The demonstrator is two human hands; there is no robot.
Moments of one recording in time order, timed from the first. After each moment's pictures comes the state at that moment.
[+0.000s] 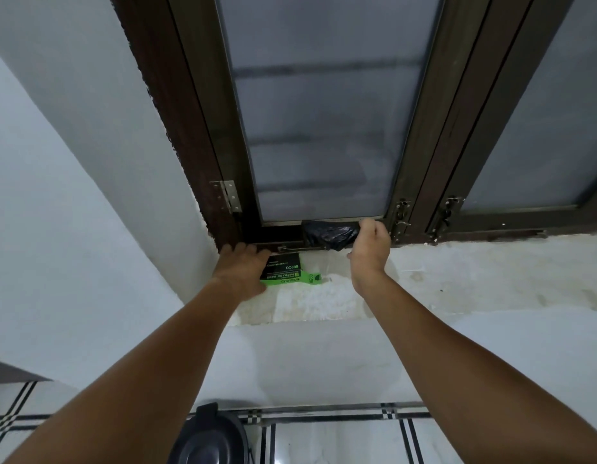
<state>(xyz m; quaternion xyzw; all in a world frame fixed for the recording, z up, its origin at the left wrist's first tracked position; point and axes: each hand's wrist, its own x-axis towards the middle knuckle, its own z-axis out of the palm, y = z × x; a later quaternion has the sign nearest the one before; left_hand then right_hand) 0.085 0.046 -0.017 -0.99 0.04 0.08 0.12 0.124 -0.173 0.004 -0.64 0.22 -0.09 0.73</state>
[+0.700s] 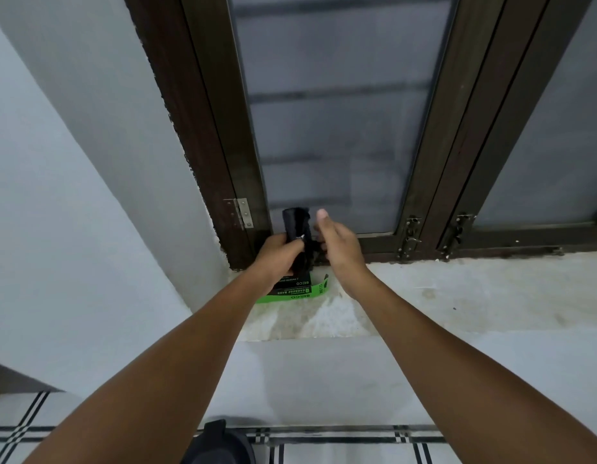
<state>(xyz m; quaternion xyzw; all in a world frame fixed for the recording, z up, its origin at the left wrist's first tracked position) 0.104 -0.005 0.032 -0.76 -0.14 0.04 -0.64 0.128 -0.135 0.026 -0.73 -0.01 0.04 0.68</state>
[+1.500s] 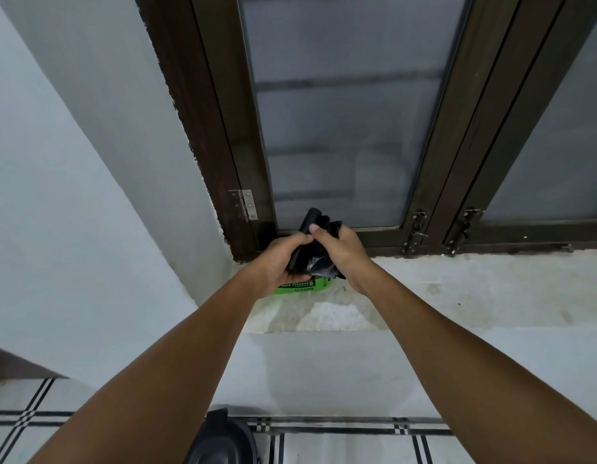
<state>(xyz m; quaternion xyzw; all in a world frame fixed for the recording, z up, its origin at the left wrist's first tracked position) 0.097 0.005 0.020 -0.66 -0.17 0.14 -0.71 0.133 -0.138 0.018 -0.72 0.01 0.14 0.68</state>
